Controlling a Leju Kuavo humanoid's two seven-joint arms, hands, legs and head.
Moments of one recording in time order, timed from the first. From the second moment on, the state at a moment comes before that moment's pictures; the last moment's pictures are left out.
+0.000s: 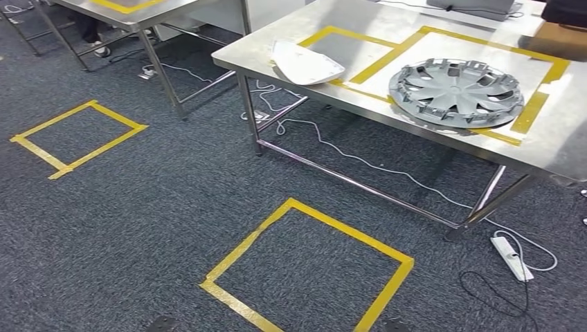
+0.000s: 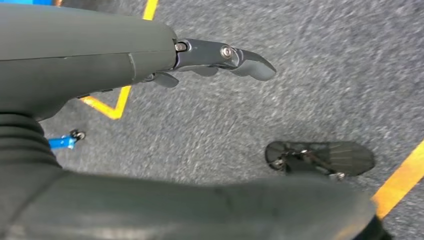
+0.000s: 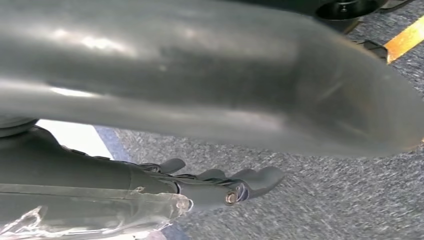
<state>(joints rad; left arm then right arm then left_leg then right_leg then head) -0.06 -0.07 0.18 -0.20 -0.46 0.12 -0.06 -0.12 0.17 -1.11 -0.20 1.28 -0.18 -0.06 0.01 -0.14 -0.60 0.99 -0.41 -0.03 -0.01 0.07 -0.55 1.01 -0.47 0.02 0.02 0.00</state>
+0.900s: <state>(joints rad) -0.06 -0.07 0.19 -0.20 -0.46 0.10 -0.05 -0.11 0.18 -1.11 -0.20 1.27 -0.17 -0.05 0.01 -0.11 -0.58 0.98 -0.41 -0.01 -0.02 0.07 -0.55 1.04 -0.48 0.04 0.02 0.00</state>
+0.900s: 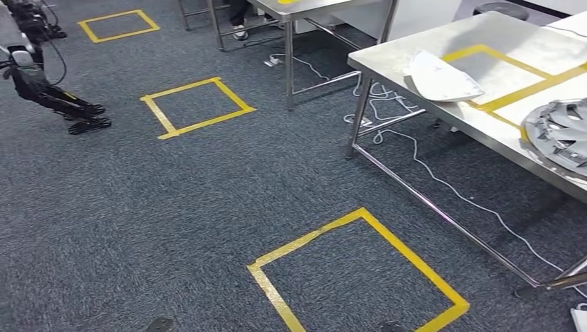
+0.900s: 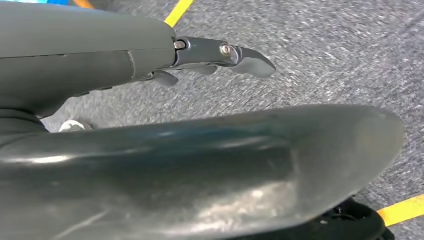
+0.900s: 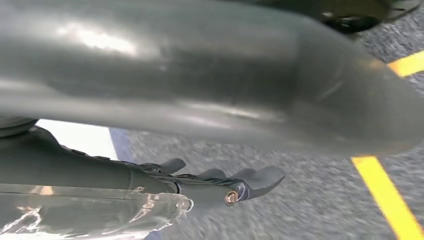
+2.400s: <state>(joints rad) -0.06 -0.07 0.21 -0.20 -0.46 0.08 -0.06 -0.11 0.19 -1.11 -0.20 1.28 -0.18 -0.05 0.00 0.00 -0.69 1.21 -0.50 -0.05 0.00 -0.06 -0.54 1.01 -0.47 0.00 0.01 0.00</state>
